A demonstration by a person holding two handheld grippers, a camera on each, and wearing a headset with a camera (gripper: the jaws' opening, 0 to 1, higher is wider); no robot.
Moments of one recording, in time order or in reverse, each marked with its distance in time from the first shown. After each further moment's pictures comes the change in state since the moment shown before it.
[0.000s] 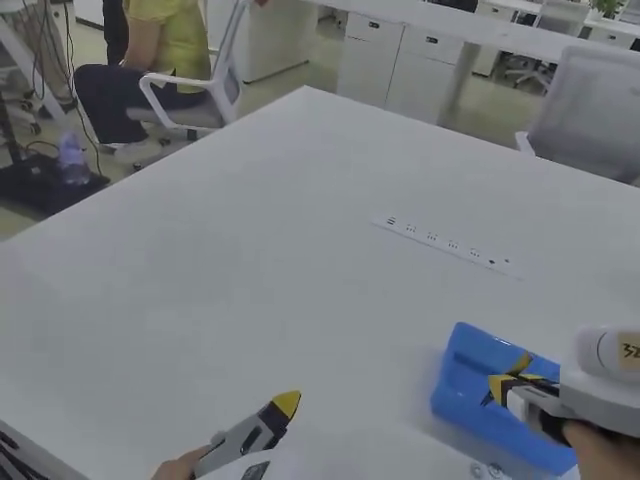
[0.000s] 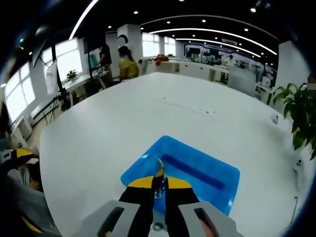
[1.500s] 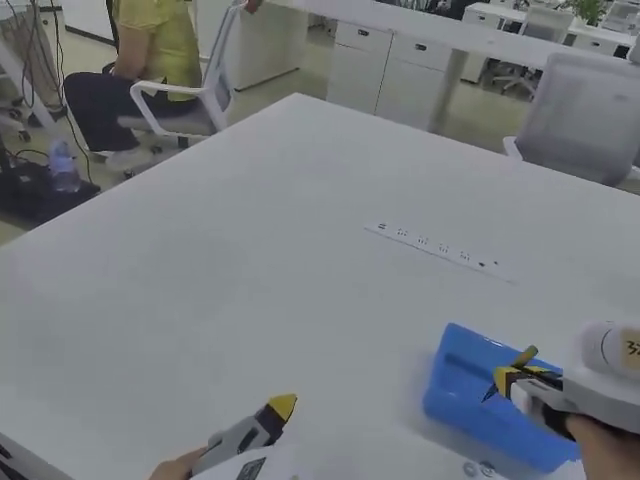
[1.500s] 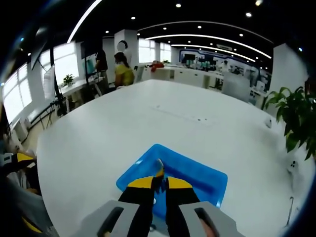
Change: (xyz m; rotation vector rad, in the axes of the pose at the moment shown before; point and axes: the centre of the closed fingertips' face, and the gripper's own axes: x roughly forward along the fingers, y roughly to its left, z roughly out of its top) left arm -0.001 0.001 0.001 -0.002 -0.005 0.000; right arm -0.021 -0.011 0.014 0.007 -0.065 -0.051
